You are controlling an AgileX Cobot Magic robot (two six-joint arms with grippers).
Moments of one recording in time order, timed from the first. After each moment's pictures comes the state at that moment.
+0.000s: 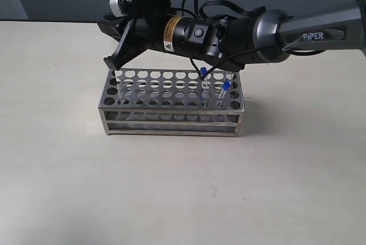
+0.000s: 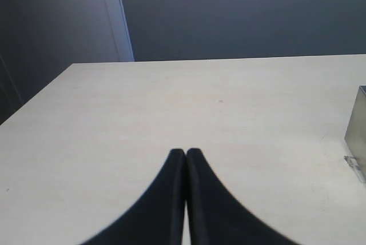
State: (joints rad) left arm 0.13 0.00 0.00 0.00 0.25 0.06; right arm 0.63 2.09 -1.37 -0.73 -0.59 0.37
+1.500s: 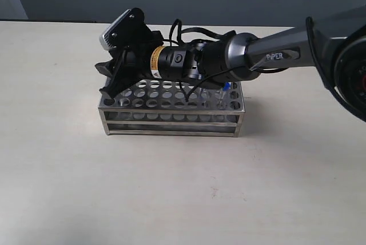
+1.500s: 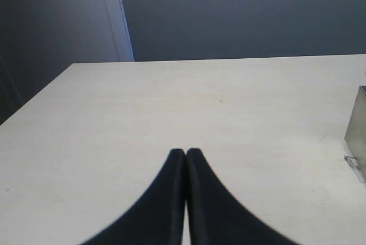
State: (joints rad) left arm 0.13 0.00 0.00 0.00 0.25 0.06; right arm 0.69 2.21 -1.42 -0.78 -0.45 0.47
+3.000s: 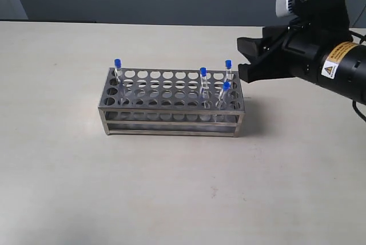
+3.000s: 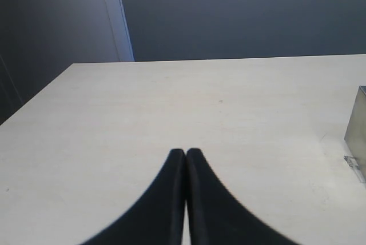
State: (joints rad) left arm 0.13 0.00 0.00 0.00 0.25 0.06; right arm 0.41 1.34 -0.59 -0.28 -0.36 0.20
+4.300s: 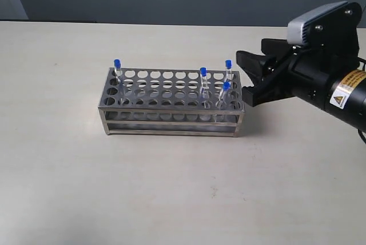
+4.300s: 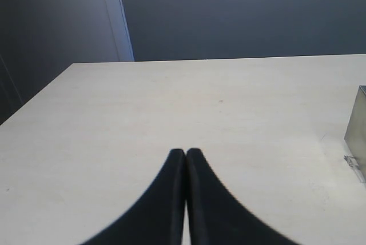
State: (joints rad) left arm 0.13 0.00 0.00 0.00 0.25 0.06; right arm 0.42 1.30 -0.44 -0.27 -0.57 0.16
